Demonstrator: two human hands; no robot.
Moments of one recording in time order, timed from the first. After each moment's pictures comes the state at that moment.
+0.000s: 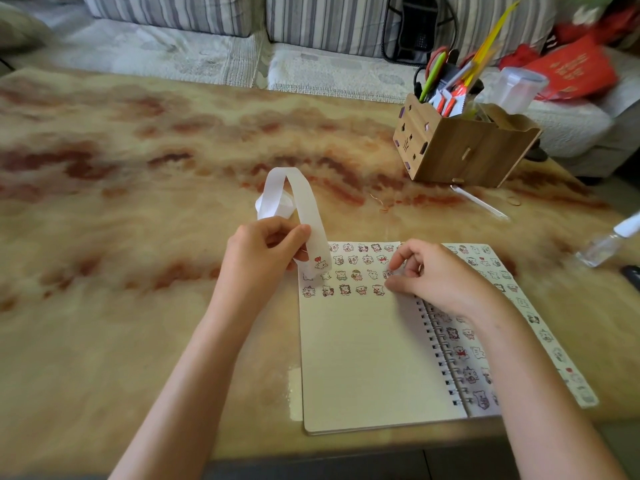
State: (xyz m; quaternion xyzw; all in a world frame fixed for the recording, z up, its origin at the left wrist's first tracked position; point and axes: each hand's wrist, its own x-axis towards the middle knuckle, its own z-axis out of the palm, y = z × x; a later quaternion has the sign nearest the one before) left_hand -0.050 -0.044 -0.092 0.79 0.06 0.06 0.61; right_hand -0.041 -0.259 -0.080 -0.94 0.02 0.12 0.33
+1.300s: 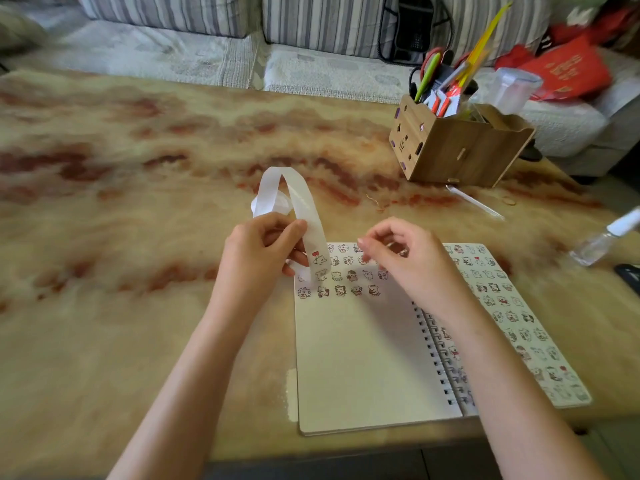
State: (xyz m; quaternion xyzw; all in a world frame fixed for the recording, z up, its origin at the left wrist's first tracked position) left_hand -0.052 -0.050 -0.086 0.77 0.05 0.08 0.63; right_hand -0.046 -0.236 -0.077 -0.90 -0.07 -0.03 0.44
